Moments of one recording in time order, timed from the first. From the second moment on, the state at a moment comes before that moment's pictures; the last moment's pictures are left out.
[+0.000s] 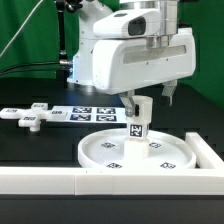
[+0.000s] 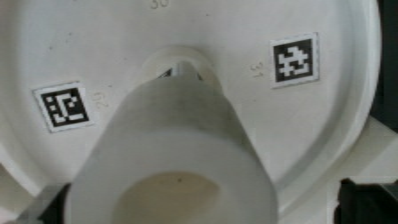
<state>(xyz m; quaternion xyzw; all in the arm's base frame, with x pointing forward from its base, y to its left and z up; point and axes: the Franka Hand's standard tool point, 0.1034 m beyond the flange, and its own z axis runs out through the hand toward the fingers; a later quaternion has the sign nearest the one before) 0.564 0.055 0.082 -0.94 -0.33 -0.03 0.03</state>
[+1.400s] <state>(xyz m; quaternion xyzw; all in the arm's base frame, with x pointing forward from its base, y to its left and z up) 0.568 0.042 0.076 -0.66 -0.75 -0.01 -0.02</state>
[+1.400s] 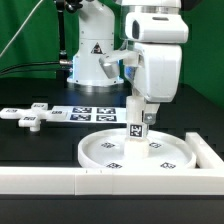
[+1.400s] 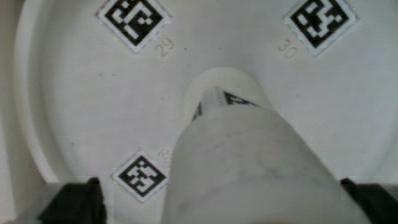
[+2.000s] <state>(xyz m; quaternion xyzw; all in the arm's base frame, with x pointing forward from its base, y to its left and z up) 0.565 0.038 0.073 -0.64 -0.77 0.00 -0.02</state>
